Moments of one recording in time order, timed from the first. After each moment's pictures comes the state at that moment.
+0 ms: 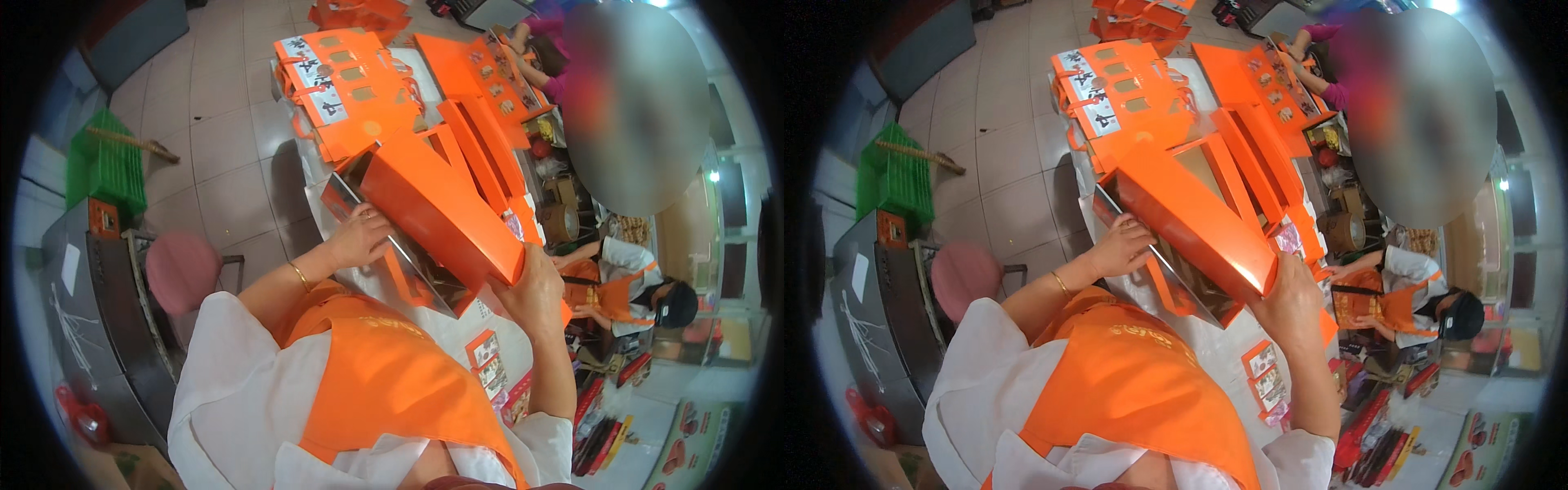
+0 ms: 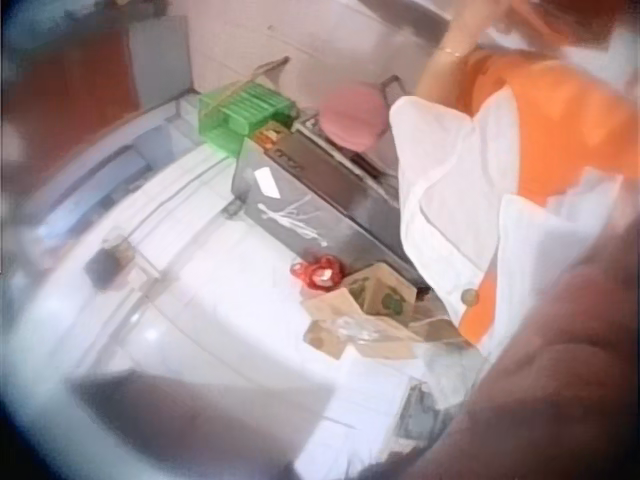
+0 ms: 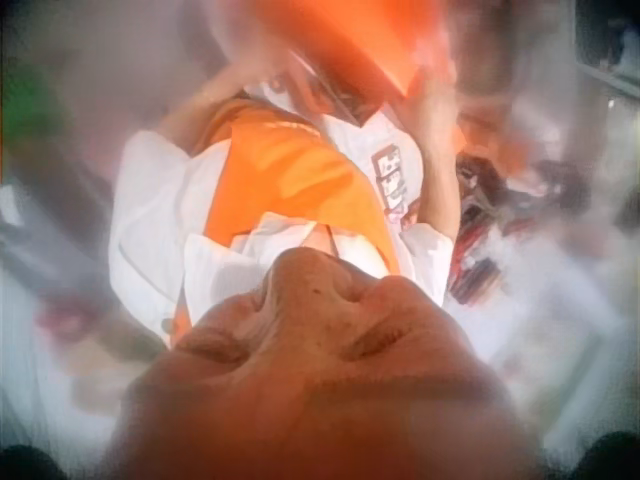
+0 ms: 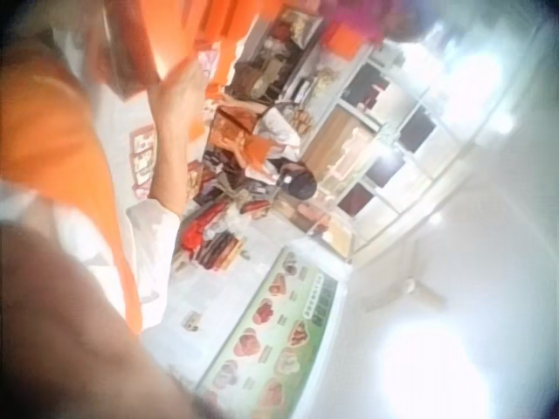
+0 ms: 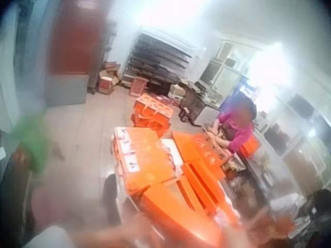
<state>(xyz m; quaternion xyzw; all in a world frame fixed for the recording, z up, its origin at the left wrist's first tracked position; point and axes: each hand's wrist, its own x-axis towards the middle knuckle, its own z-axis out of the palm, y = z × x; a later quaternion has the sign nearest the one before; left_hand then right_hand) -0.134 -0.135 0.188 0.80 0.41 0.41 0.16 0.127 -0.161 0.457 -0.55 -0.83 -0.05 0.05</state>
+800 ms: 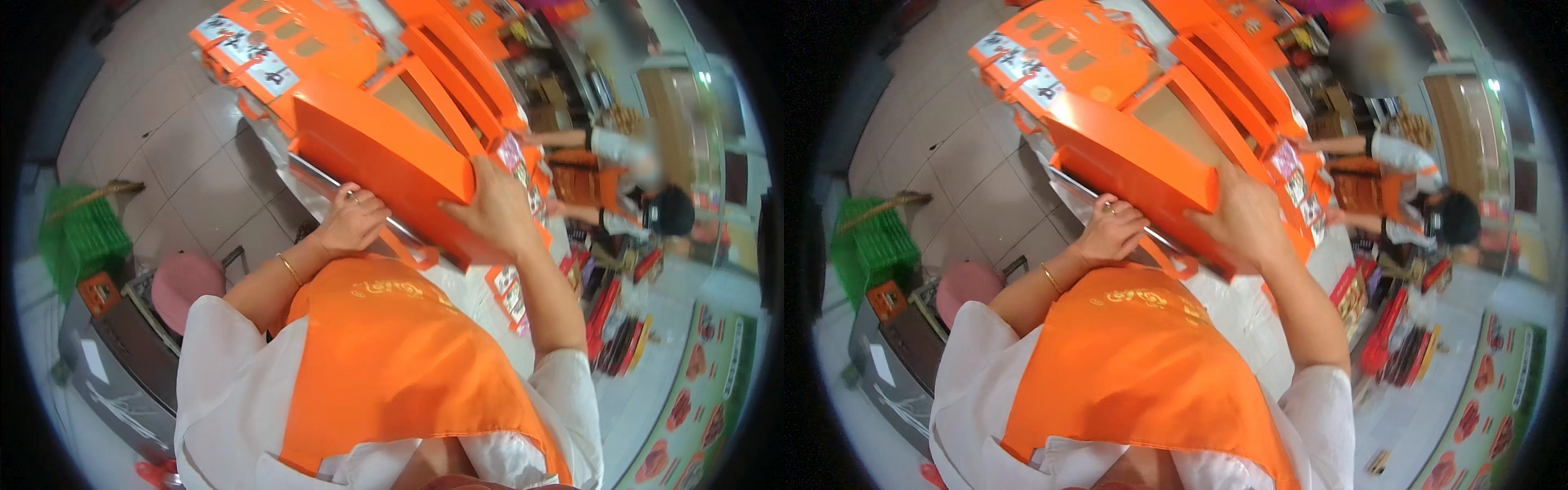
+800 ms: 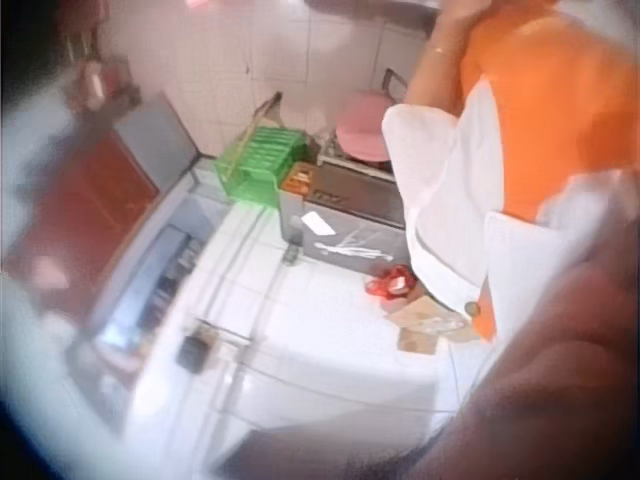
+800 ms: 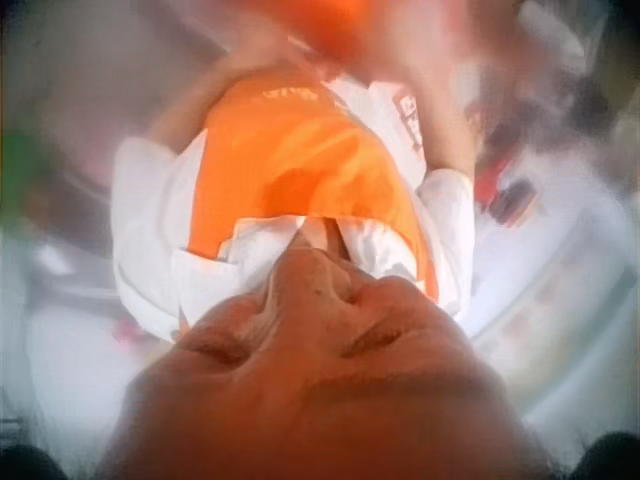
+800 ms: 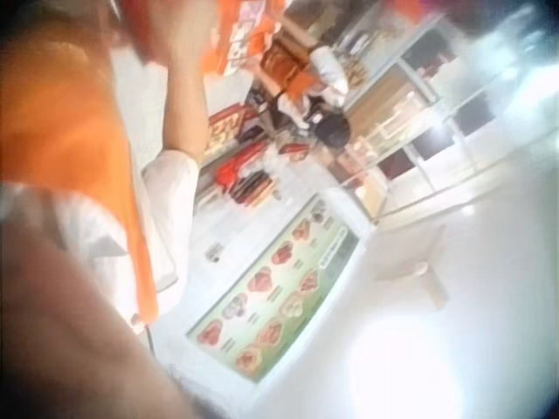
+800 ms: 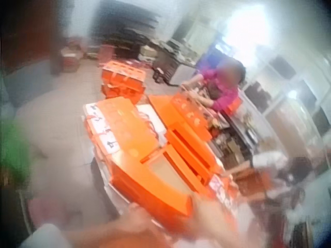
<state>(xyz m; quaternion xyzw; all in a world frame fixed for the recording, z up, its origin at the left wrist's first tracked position) -0.150 -0.111 0.177 0.84 0.33 0.40 0.17 0.047 -0.083 0.410 -0.58 -0.81 0.06 0.00</state>
